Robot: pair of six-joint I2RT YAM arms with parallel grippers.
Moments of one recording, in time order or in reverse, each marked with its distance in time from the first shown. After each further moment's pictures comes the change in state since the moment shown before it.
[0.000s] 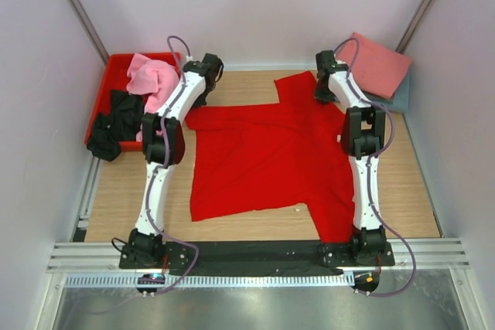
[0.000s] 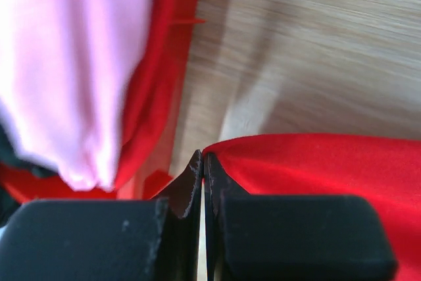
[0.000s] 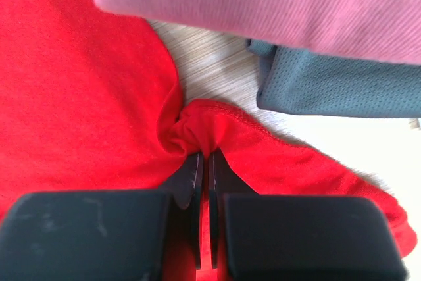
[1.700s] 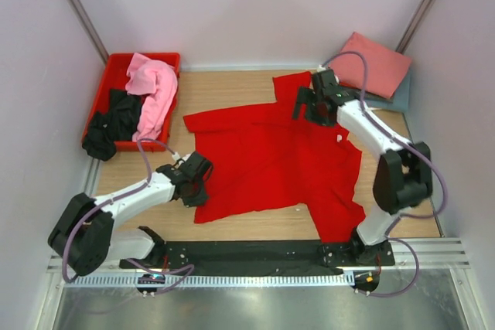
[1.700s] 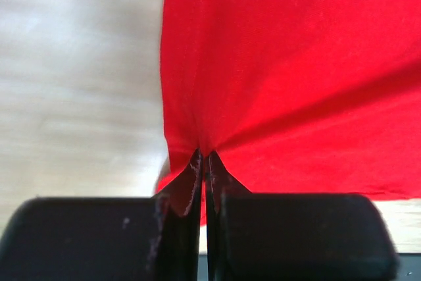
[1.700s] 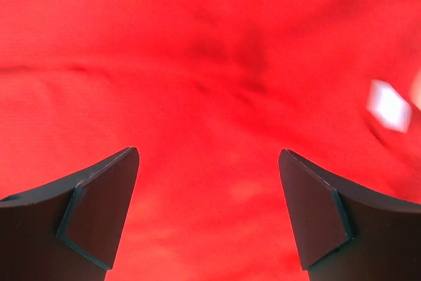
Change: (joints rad) left arm -0.328 -1.160 -1.715 0.570 0.515 -0.520; right arm 0.171 -0.881 -0.938 0.225 -0.181 0.006
